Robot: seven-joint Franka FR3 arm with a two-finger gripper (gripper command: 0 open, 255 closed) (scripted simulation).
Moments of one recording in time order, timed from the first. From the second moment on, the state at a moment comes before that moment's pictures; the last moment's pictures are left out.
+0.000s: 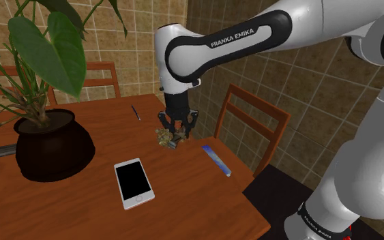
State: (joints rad) arm 0.12 0.07 0.31 -1.97 0.00 1.83 1.28
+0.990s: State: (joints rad) arm 0.09 0.40 0.25 -1.55 -0.10 1.74 1.20
